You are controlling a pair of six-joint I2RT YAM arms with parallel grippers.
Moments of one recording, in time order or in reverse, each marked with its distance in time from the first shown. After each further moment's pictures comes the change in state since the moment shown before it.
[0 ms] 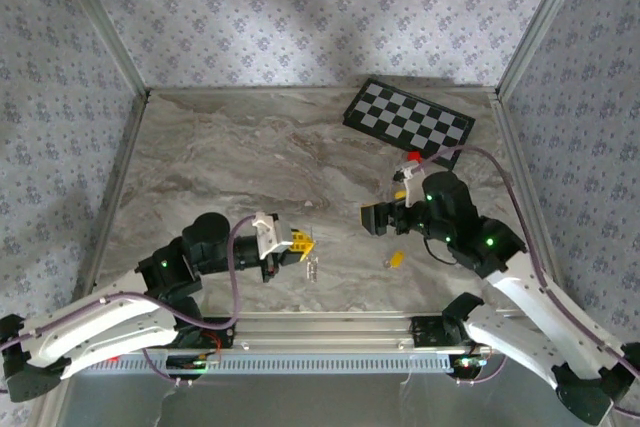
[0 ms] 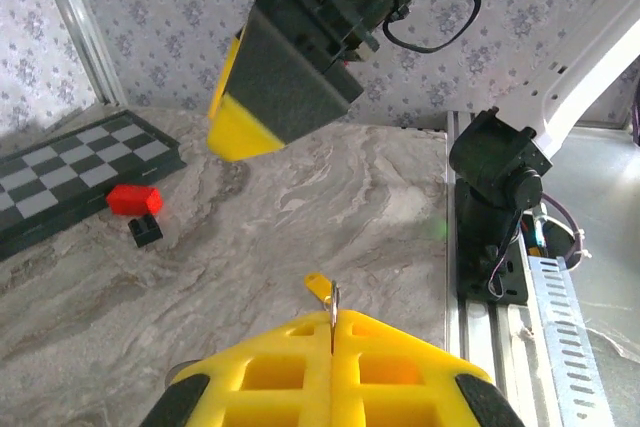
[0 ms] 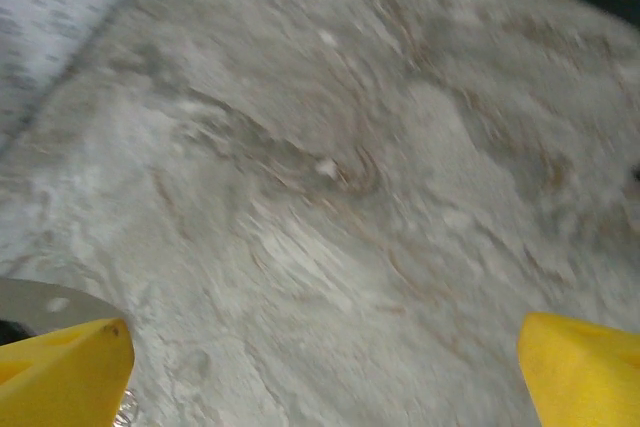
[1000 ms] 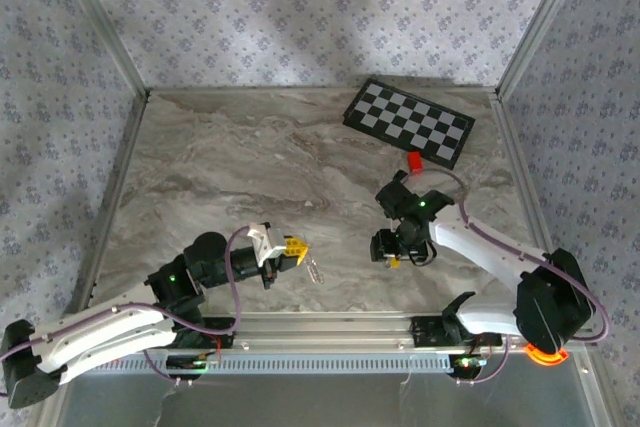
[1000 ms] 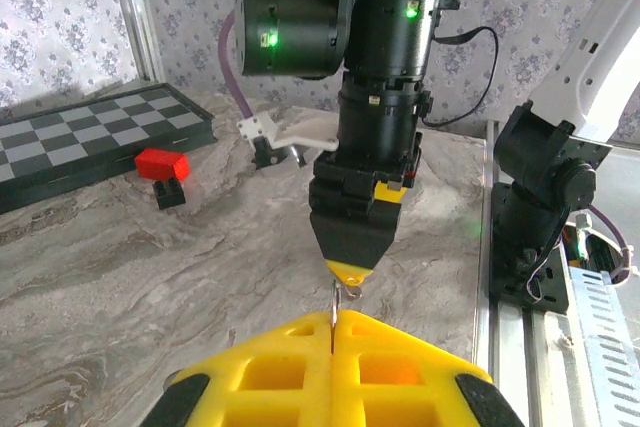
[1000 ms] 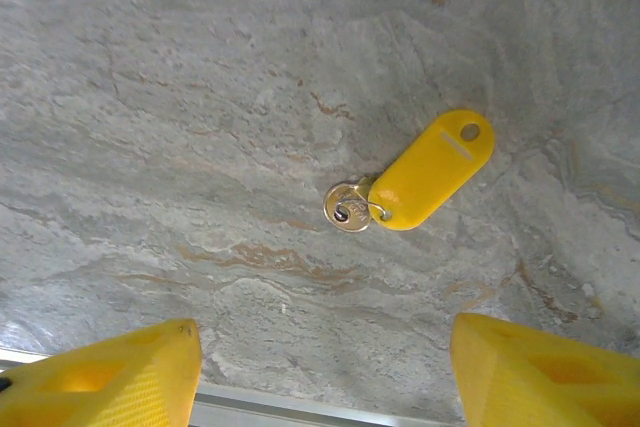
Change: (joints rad) left arm 0.000 -0.087 -0.246 0.220 -0.086 -0.092; right arm -0.002 0.449 -0.051 -0.338 -0.045 0.233
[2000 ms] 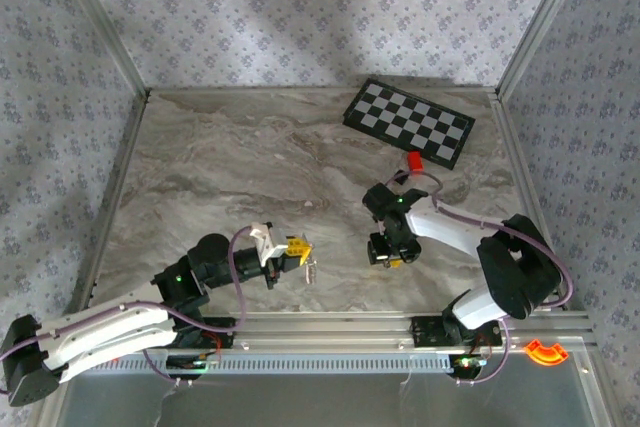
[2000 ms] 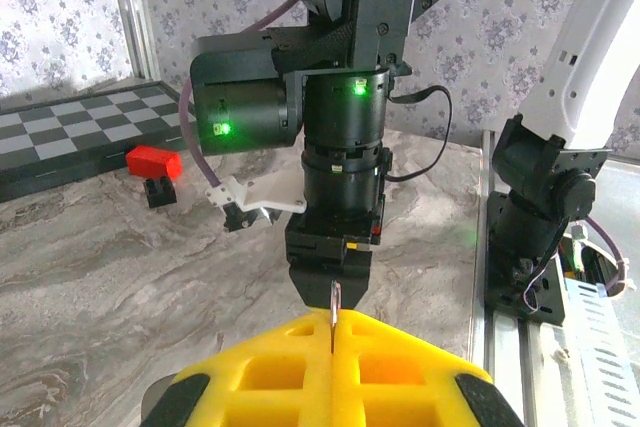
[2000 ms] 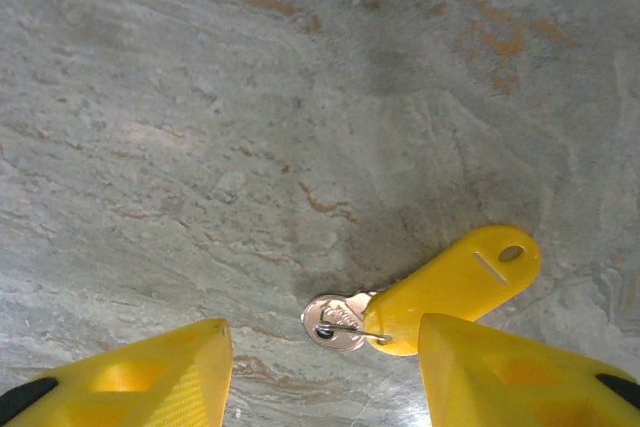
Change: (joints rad) left arm 0.001 0.032 -0.043 0.095 0.004 -0.041; right arm 0.018 0.207 -0.008 0.123 0.045 -0.109
